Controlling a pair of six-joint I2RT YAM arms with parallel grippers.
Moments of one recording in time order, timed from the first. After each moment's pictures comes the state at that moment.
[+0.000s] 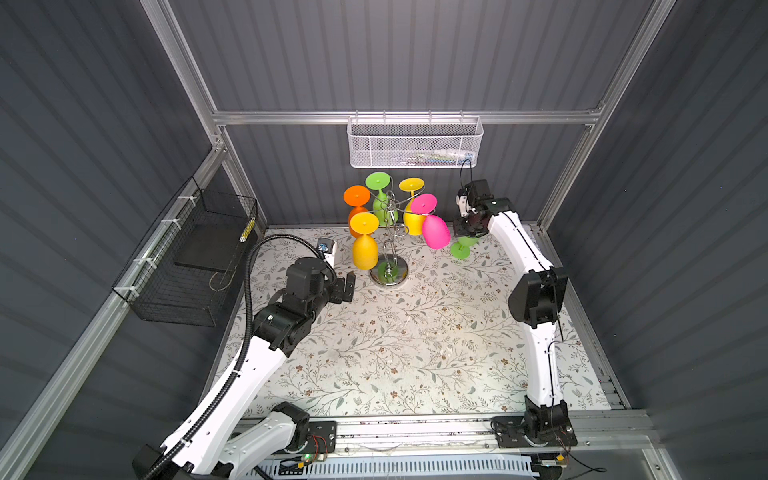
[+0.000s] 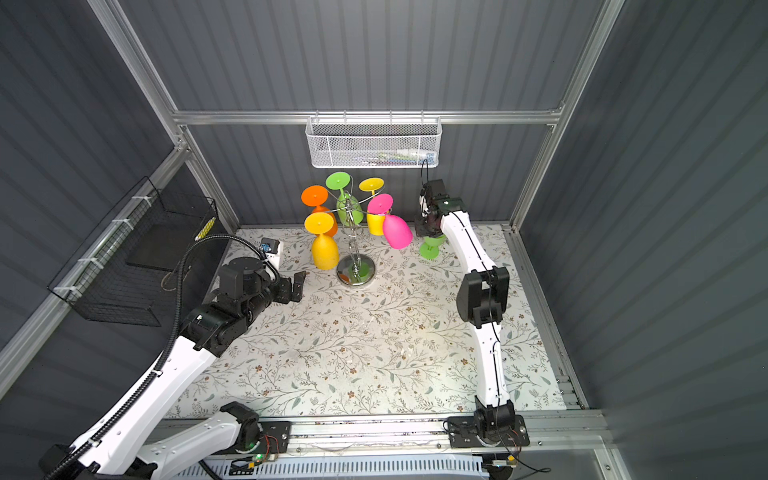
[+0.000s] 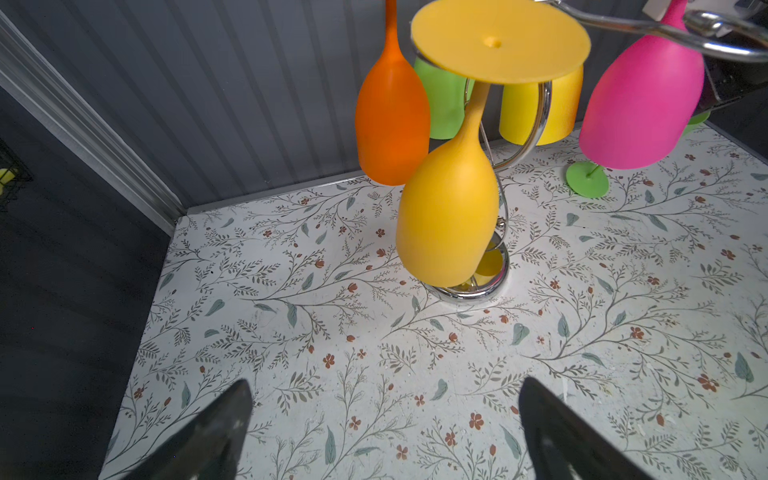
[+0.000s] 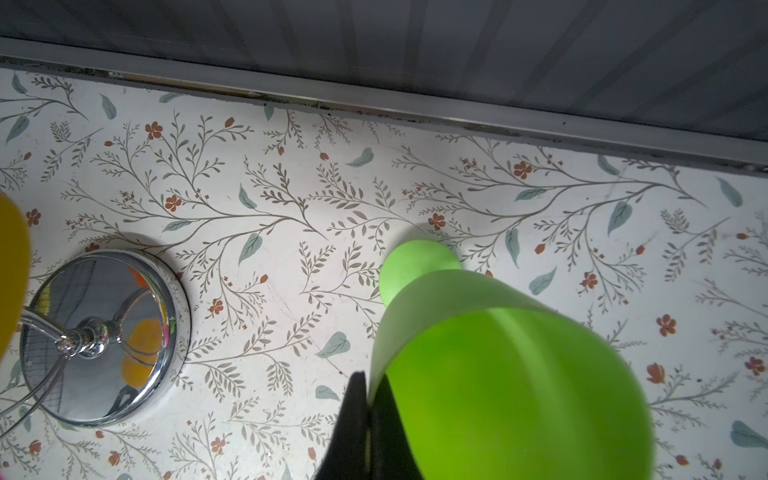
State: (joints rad) left arm -0.48 1.00 1.05 -0.53 -0.25 -0.02; right arm 0.23 2.35 2.40 -1.01 -0.01 0.05
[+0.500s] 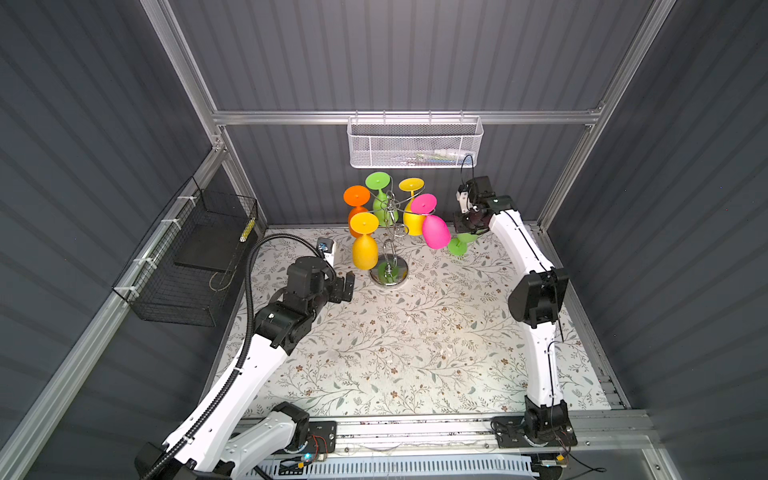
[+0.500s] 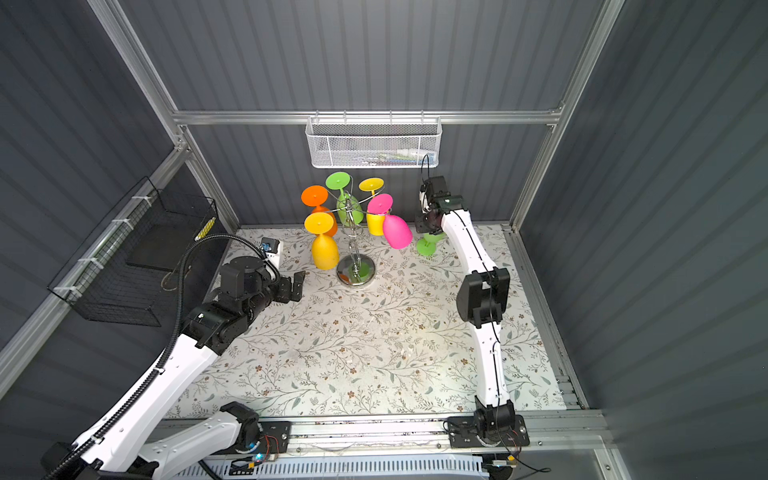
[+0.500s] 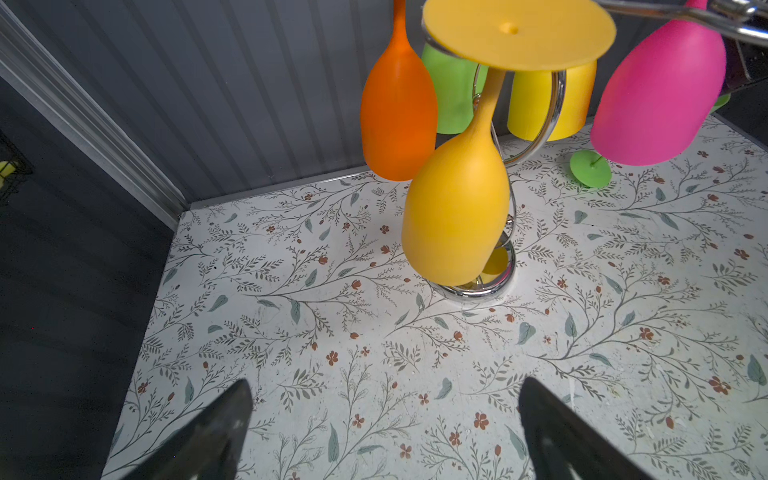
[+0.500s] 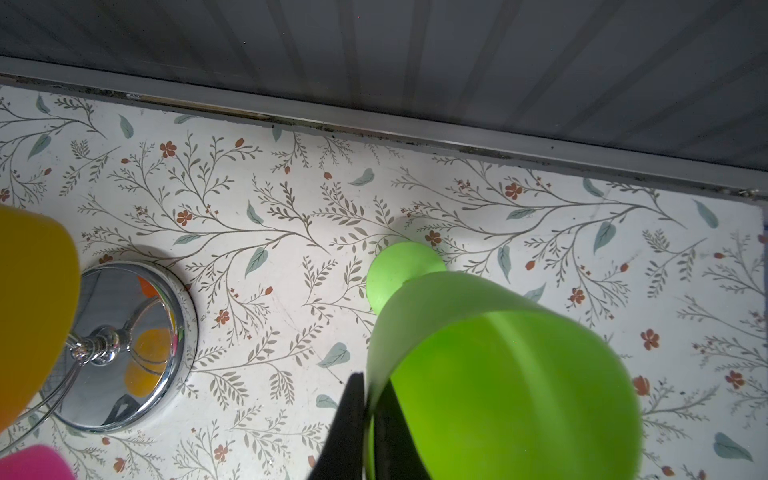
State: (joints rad) left arm -0.46 1.01 1.05 -0.53 -0.25 -0.03; right arm 0.23 2.35 2.44 -1.01 -0.01 0.04
